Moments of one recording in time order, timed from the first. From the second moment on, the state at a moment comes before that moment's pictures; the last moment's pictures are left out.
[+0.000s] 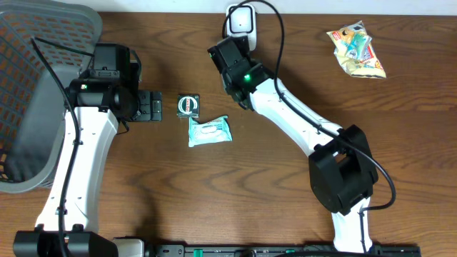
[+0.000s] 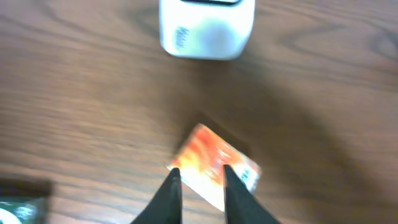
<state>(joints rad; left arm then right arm) -0.02 1.50 1.37 -1.07 -0.05 -0.04 0.63 2.12 1.75 -0.55 0.42 0.36</state>
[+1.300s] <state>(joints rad) -0.02 1.50 1.37 -1.07 -0.05 -0.04 0.53 2.15 1.75 -0.80 0.36 0.31</state>
